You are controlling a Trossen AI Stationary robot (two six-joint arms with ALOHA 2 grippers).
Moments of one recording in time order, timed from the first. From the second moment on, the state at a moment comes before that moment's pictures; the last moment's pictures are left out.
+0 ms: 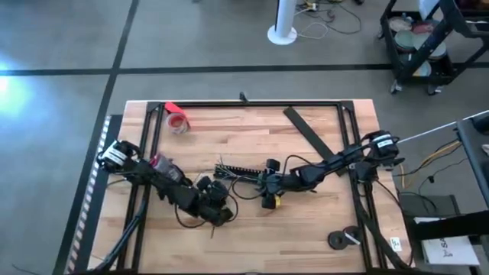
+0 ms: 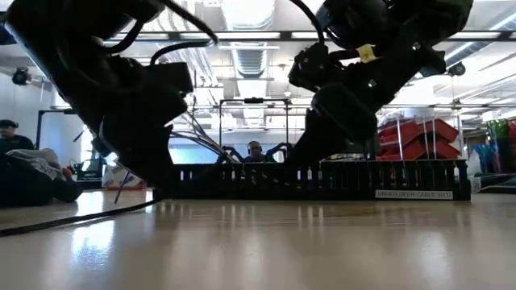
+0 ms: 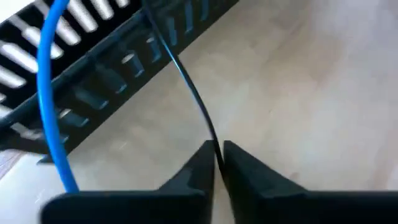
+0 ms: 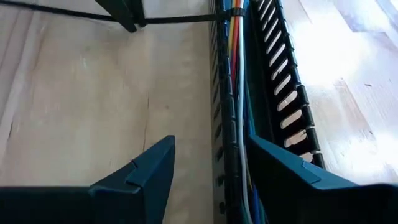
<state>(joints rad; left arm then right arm) -0.48 1.78 0.92 -0.30 -0.60 -0.97 0.20 1.86 0.86 0.17 0.31 0.16</state>
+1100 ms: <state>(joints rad) -0.24 1.58 0.82 -0.57 -0.63 -0.47 0.20 1.86 0.85 0.10 0.28 0.16</state>
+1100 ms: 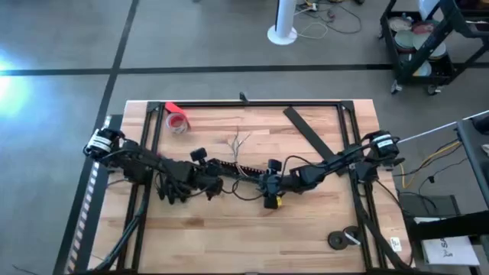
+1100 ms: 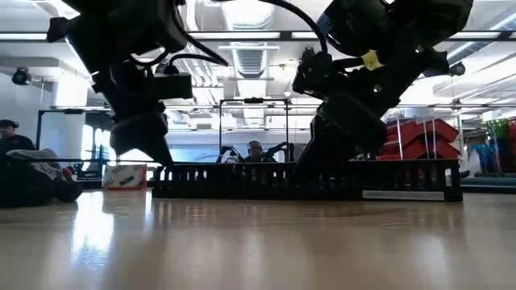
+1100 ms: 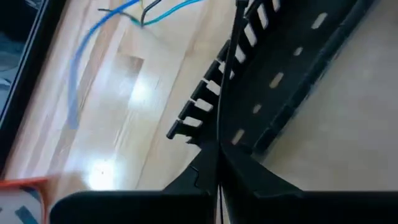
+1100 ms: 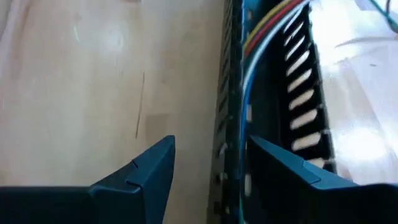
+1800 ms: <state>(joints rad) -0.18 1.56 0.84 -0.63 -0.71 0.01 0.21 1.86 0.85 0.10 0.28 0.18</state>
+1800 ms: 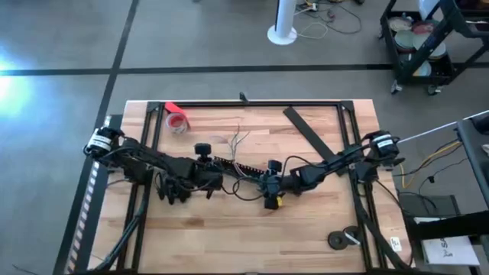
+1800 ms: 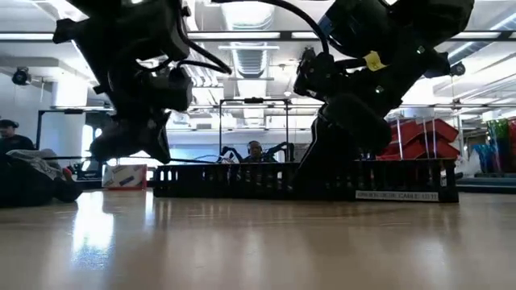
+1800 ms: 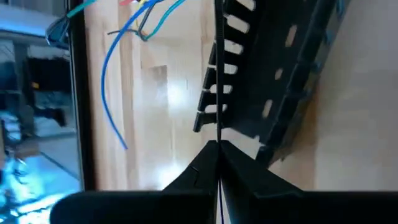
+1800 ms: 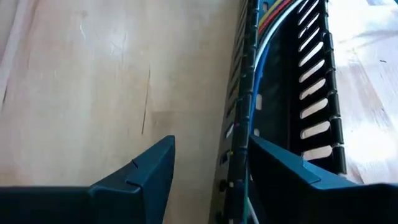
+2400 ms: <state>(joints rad) -0.18 1.56 0.78 -0.40 -0.50 0.14 0.21 1.86 0.84 0.10 0.28 0.19</state>
